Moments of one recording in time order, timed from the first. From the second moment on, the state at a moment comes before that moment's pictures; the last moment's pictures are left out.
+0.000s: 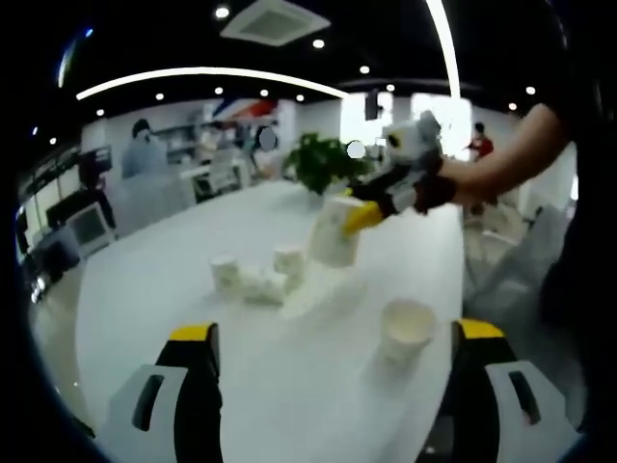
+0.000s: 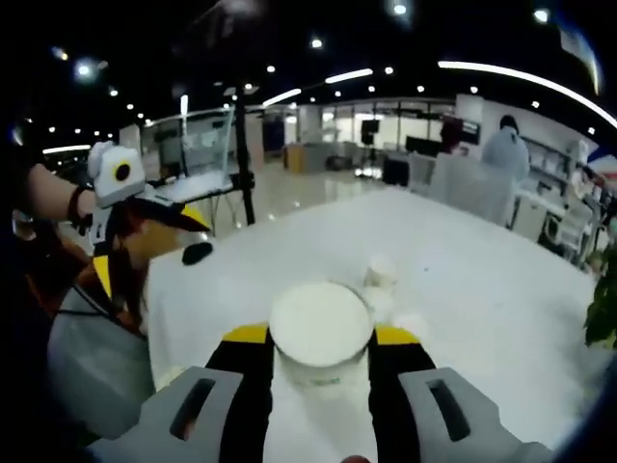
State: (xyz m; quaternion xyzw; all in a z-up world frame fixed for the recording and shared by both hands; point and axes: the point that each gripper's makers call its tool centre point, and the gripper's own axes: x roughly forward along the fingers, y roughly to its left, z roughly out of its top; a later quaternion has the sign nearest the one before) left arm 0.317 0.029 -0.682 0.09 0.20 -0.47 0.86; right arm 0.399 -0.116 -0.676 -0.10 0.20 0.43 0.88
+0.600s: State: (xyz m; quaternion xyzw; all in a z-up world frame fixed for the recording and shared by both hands) left arm 0.301 0.022 -0.686 0.06 0.20 -0.47 0.86; right arm 0.377 -0.124 -0.645 -0.07 0.17 0.43 0.88
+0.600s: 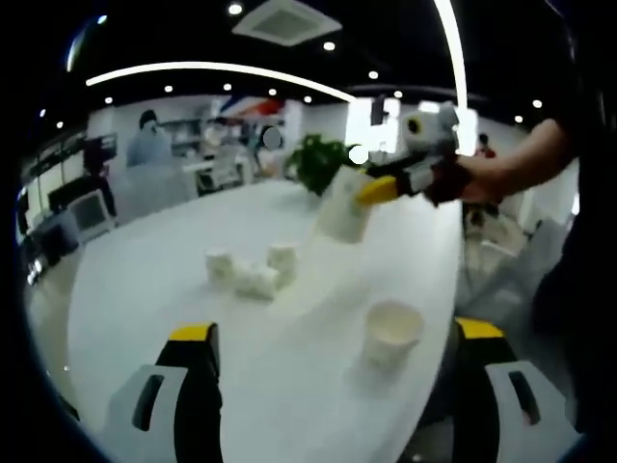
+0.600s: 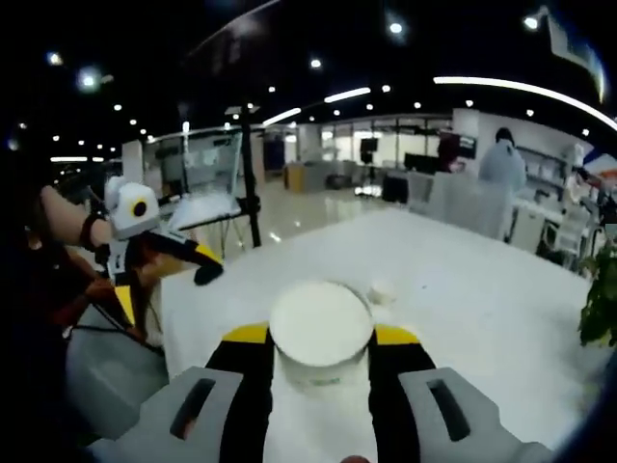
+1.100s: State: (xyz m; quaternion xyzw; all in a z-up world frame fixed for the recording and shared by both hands) left arm 0.297 0.020 -0.692 0.05 0.21 -0.47 0.86; right arm 0.364 -0.129 -0.621 -0.03 0.14 0.43 0.89
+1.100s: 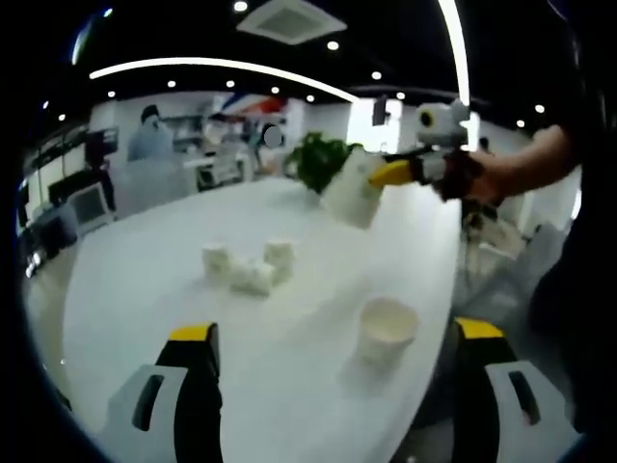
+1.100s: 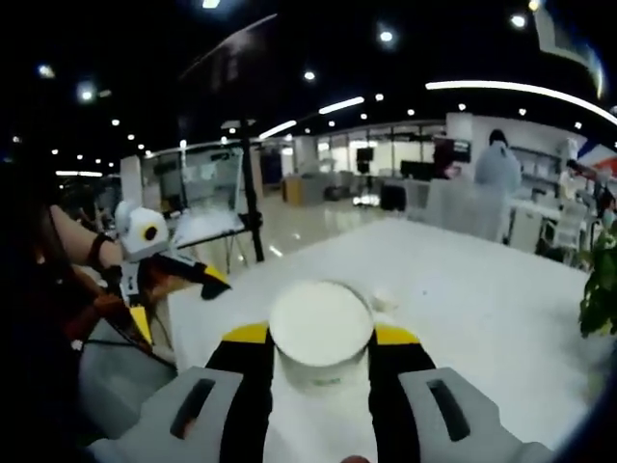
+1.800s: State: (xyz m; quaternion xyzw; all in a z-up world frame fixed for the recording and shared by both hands) left arm 0.258 -0.023 -0.680 0.00 0.19 -0.52 0.83; right arm 0.328 -0.111 -0.626 0.05 0.15 0.45 0.88
